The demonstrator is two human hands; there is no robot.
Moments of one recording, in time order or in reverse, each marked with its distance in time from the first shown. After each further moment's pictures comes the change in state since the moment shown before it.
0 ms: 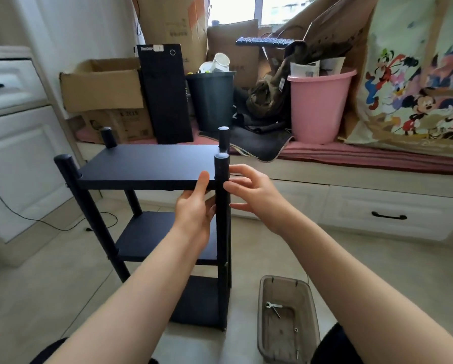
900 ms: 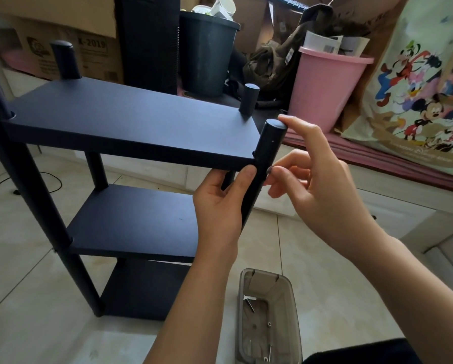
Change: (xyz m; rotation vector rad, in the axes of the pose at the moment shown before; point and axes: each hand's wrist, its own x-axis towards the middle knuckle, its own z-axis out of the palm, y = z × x) left_hand 0.026 -0.057 0.001 -0.113 -0.083 0.282; right_hand -0.013 -0.007 0.000 -0.680 0.227 -0.344
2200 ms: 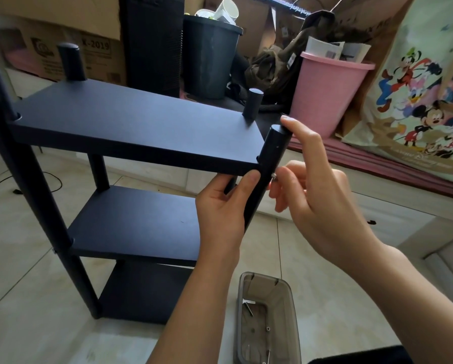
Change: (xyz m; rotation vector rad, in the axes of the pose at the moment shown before) left_hand -0.005 0.011 0.003 -0.010 -0.003 -0.045; right_hand -0.006 -0.007 0.004 -0.080 -0.037 -0.016
